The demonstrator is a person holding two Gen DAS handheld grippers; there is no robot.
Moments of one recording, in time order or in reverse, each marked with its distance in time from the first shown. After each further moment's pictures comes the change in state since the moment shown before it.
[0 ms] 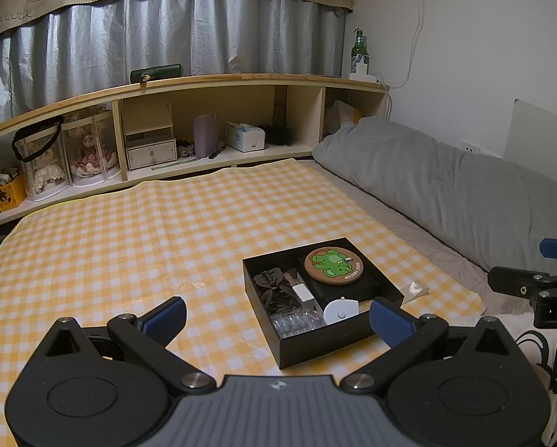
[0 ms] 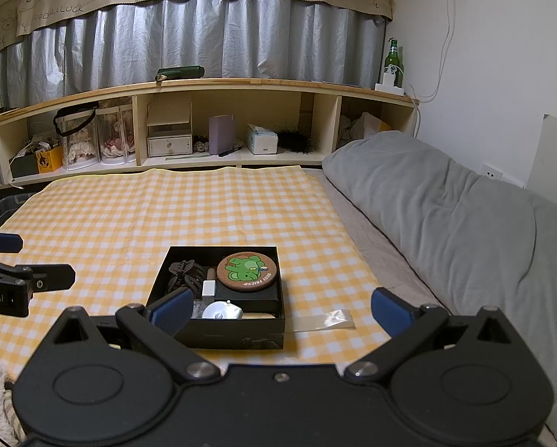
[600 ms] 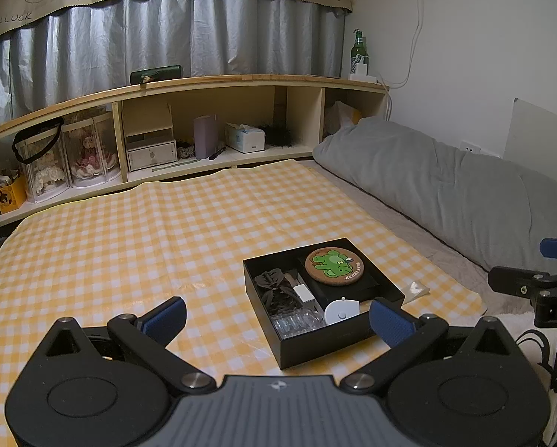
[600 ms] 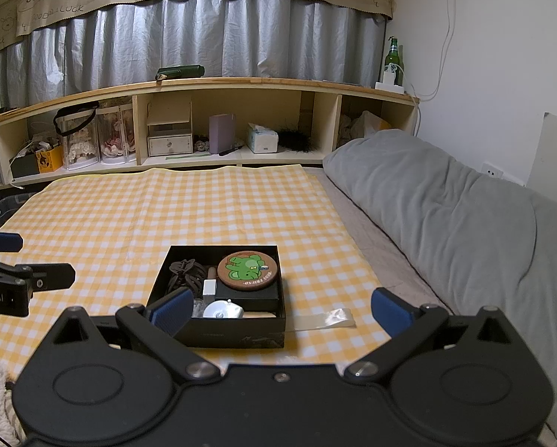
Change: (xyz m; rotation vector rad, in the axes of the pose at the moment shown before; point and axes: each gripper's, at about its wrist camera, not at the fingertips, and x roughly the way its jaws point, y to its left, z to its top) left arm -0.001 -0.001 0.000 0.001 -0.003 0.001; right arm 0.000 0.000 0.000 0.000 0.000 0.001
